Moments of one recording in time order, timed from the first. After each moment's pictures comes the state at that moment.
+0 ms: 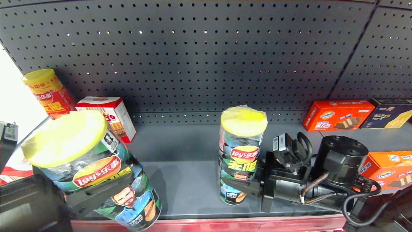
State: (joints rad) left arm -0.48 1.03 -0.43 -0.49 -0.31 0.06; right arm 0.67 1.82 -0.54 -1.26 0.58 -0.15
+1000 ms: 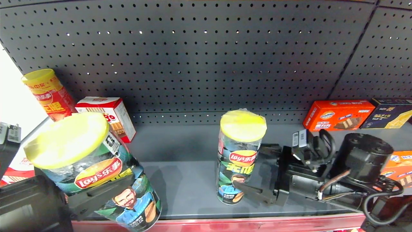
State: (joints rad) left arm -0.48 1.03 -0.43 -0.49 -0.31 0.06; right arm 0.60 1.73 -0.47 -1.28 0.55 -0.20
